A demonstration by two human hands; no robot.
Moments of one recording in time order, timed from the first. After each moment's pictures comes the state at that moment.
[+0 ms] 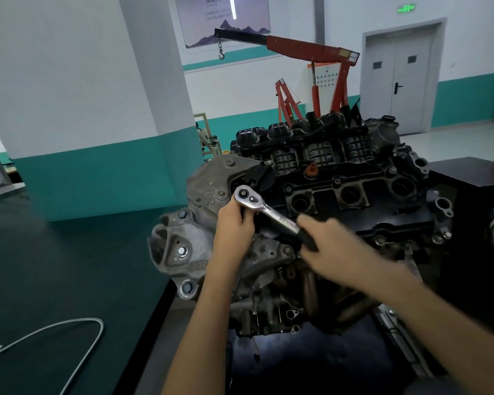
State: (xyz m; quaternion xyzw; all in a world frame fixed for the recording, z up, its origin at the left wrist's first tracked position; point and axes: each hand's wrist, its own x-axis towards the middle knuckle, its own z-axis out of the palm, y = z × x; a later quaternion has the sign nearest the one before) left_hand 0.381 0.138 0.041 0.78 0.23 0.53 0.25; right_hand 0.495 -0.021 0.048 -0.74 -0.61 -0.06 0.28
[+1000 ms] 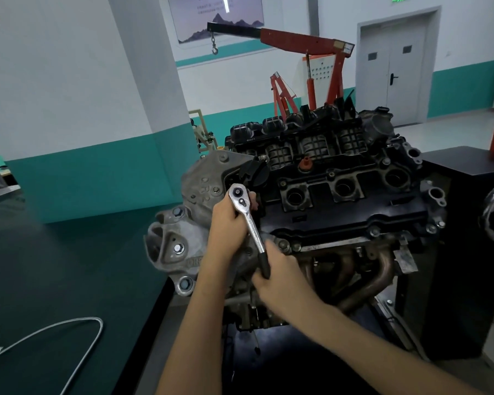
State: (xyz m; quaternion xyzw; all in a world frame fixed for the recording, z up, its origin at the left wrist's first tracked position) left_hand 0.378 0.137 0.043 0.78 0.20 0.50 0.31; right_hand 0.423 0.004 0.002 -0.68 -0.54 0.11 0.48
